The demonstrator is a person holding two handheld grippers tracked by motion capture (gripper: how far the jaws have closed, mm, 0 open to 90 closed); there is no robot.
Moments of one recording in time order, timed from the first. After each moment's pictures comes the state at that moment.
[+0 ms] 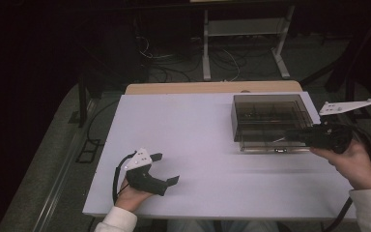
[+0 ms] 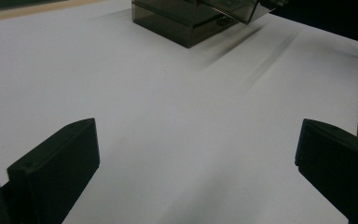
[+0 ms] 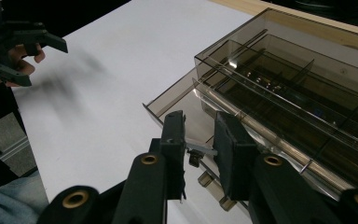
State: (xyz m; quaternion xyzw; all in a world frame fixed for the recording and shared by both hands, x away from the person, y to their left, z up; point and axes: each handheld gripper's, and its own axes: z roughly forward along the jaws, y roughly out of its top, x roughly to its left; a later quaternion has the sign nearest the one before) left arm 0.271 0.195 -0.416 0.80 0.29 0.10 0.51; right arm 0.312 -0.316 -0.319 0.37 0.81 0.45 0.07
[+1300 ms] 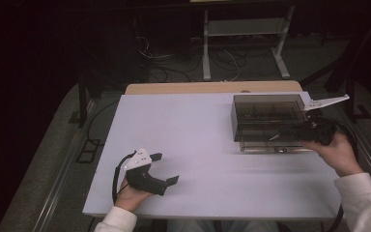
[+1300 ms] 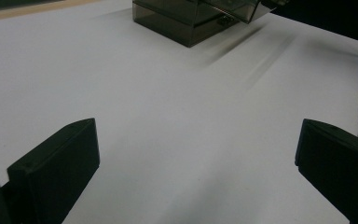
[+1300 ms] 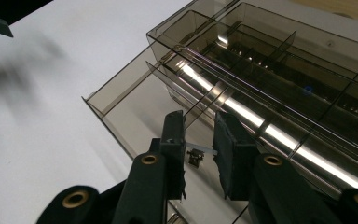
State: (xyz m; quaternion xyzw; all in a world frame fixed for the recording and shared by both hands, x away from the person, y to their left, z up) left arm 0.271 0.196 -0.416 0.80 0.29 0.10 0.51; right arm 0.354 -0.313 -0.350 0.40 0.81 0.41 0.06
